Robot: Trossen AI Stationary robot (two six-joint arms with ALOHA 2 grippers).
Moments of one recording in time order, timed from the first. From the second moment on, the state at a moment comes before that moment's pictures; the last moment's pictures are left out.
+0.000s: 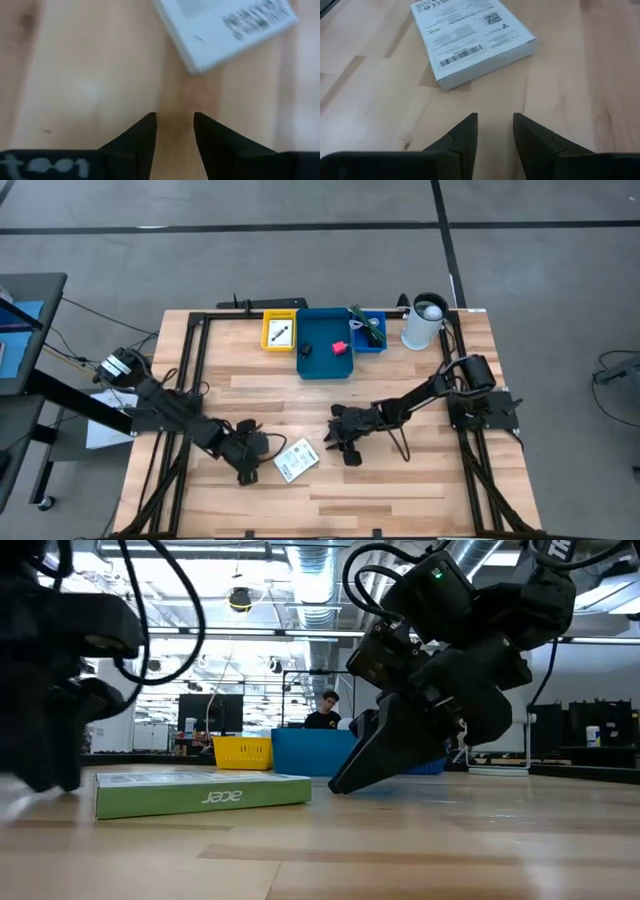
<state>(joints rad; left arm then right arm) -0.59 1.51 0.62 -0.22 -0.22 -0.73 0.21 1.97 0.82 0.47 -0.14 0.04</state>
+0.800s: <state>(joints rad) -0.55 1.61 0.62 0.02 -0.26 -0.67 0.23 1.97 0.92 0.25 -0.11 0.01</state>
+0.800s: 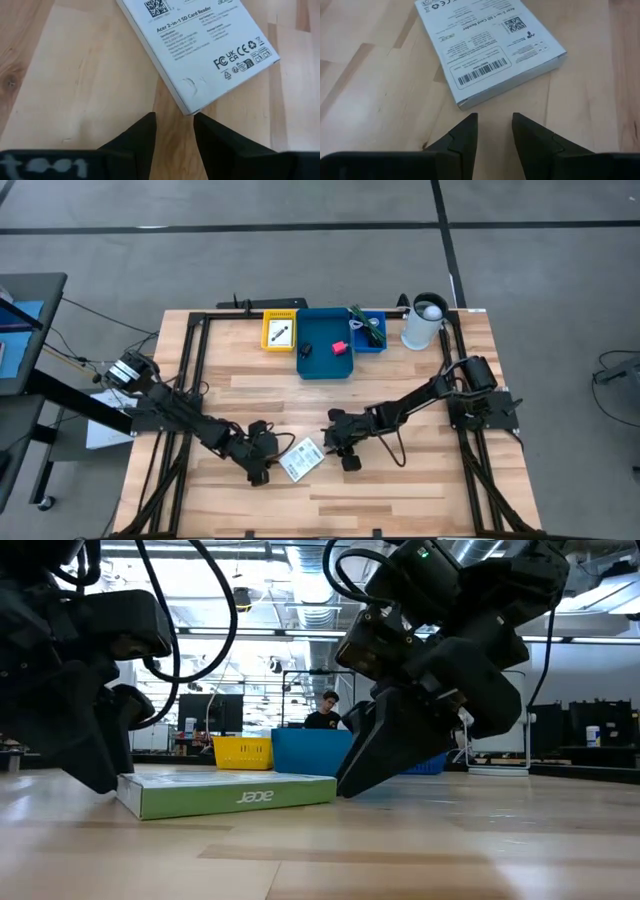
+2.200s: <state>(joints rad) -0.50 1.60 0.66 0.20 -0.33 -0.45 0.23 1.97 0.92 0.26 -0.11 0.00</state>
